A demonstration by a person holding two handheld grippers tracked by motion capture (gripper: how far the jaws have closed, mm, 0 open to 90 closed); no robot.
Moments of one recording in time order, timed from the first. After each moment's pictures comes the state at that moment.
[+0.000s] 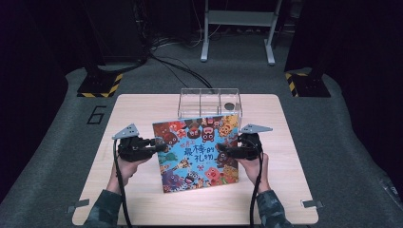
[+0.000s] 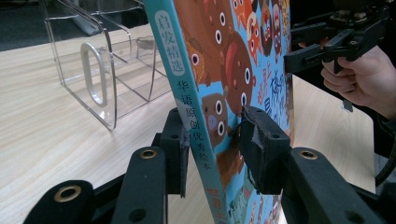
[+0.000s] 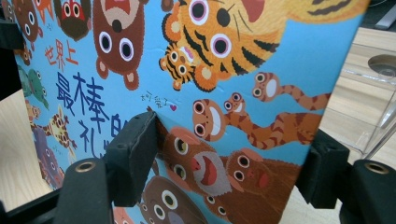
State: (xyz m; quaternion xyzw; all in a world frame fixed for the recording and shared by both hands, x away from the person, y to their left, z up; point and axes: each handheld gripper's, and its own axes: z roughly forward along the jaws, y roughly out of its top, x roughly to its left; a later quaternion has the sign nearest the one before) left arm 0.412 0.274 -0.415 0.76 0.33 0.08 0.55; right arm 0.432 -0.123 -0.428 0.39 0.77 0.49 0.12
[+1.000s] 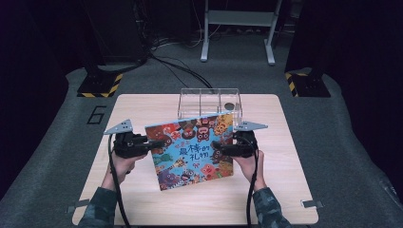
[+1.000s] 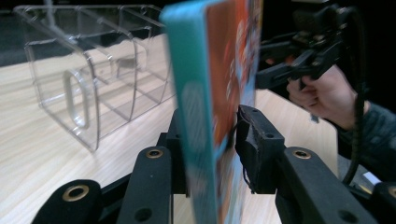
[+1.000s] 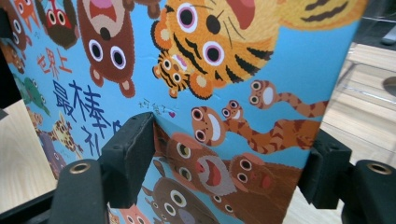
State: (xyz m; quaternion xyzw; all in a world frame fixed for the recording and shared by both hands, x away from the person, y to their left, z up) left arm 0.414 0.280 -0.396 0.75 0.30 0.06 0.58; right arm 0.435 -0.107 -0.418 0.37 0.77 0.50 0.12
